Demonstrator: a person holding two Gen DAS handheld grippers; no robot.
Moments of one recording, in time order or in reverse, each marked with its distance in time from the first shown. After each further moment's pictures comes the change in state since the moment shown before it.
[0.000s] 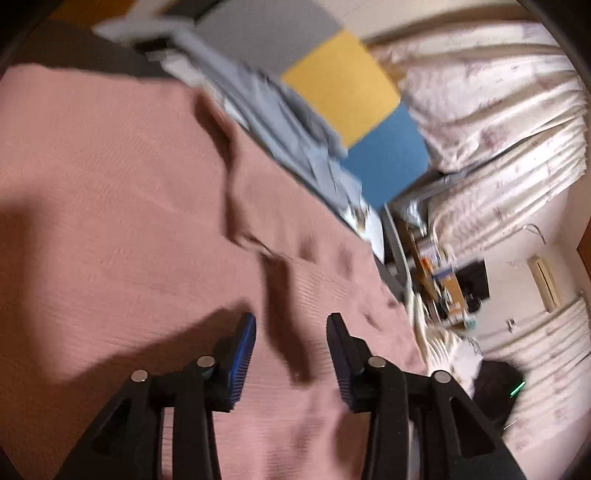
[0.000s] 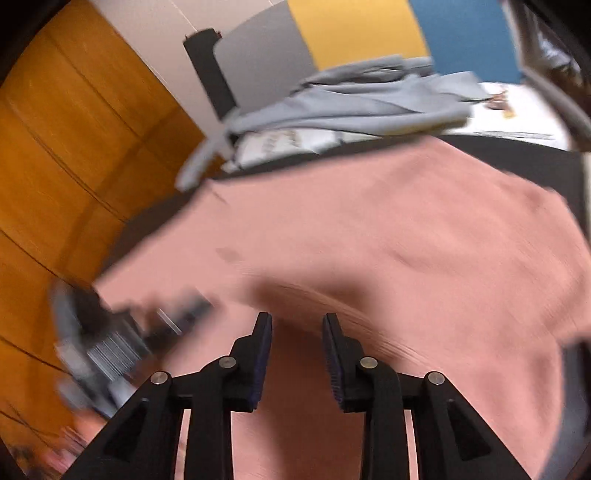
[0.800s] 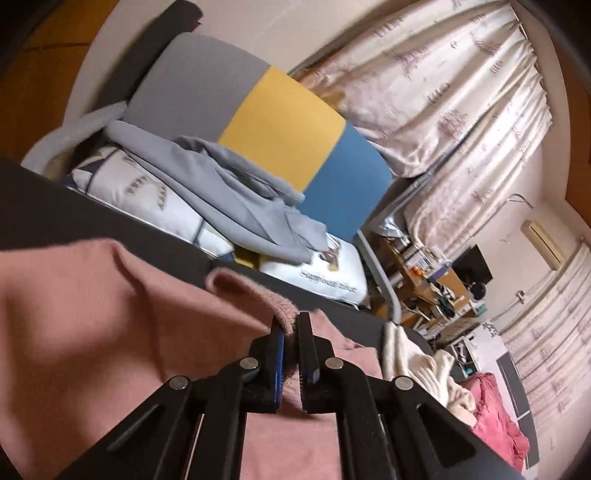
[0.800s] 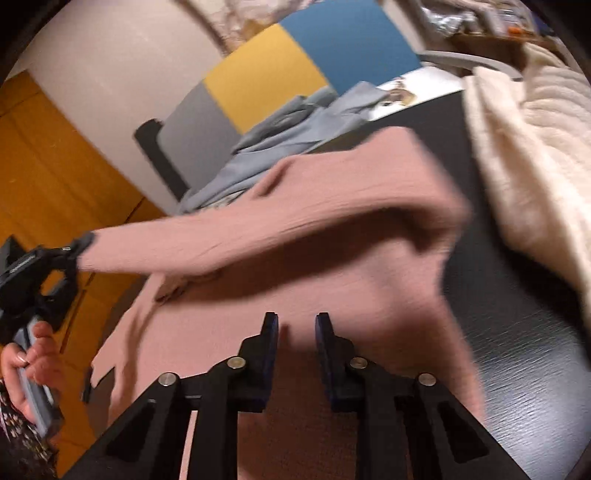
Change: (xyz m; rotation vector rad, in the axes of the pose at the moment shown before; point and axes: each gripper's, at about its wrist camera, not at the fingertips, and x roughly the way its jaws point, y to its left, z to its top) left arm -0.042 -0.083 0.072 0.242 -0.203 0.016; right arm -0.020 -0.108 -0.035 0.311 -0.246 0.036
